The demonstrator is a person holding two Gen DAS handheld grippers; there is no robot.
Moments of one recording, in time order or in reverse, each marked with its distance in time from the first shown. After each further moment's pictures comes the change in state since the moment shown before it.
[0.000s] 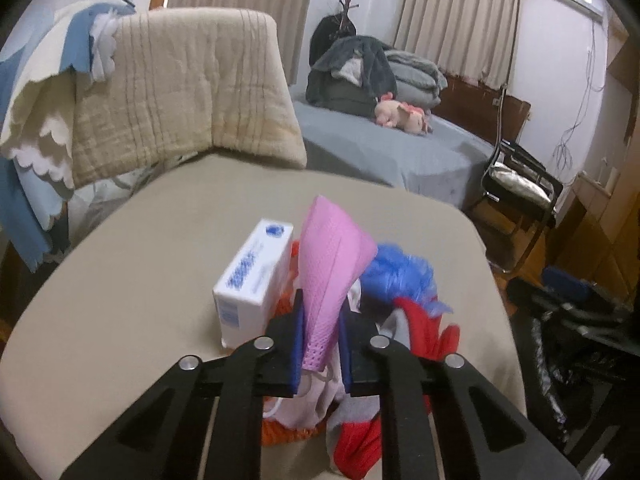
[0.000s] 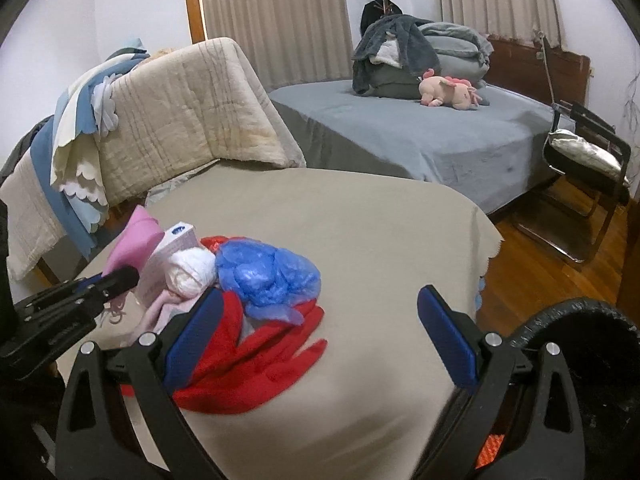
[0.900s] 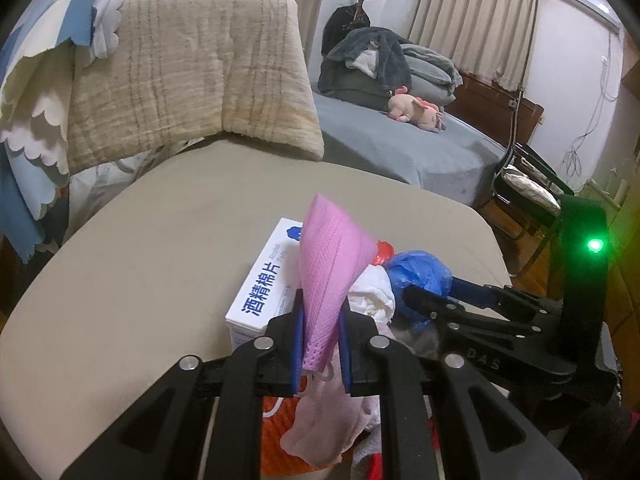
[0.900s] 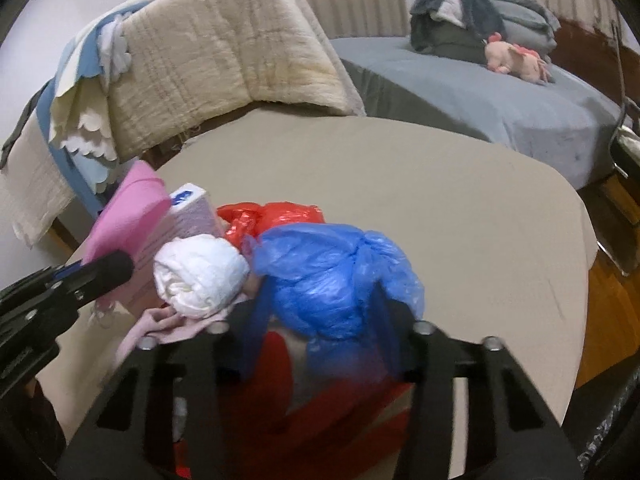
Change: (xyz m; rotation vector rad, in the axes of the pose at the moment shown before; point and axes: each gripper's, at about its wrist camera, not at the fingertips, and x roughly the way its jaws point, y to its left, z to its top) left arm 0.031 0.022 0.006 -0.051 0.045 0.011; right arm 0.103 0.041 0.008 -0.098 0.164 0.159
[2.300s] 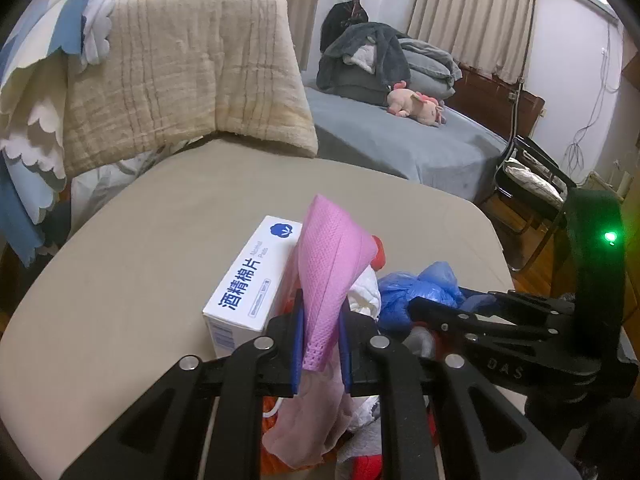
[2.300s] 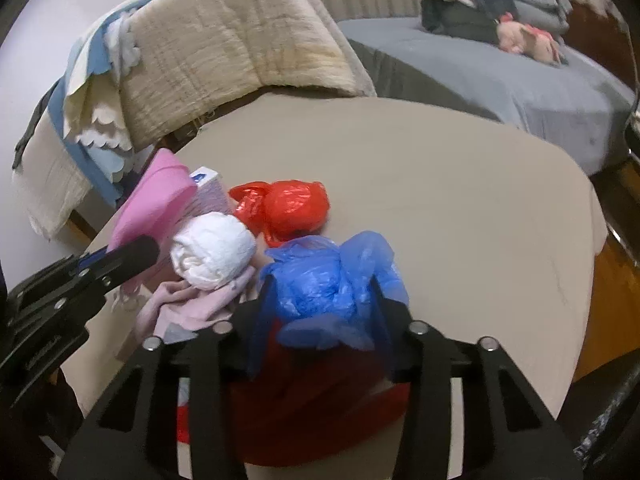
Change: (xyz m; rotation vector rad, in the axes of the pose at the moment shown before) left arm 0.000 -0.017 -0.002 0.017 0.012 0.019; right arm -0.012 -0.008 -0.004 0.009 0.070 0.066
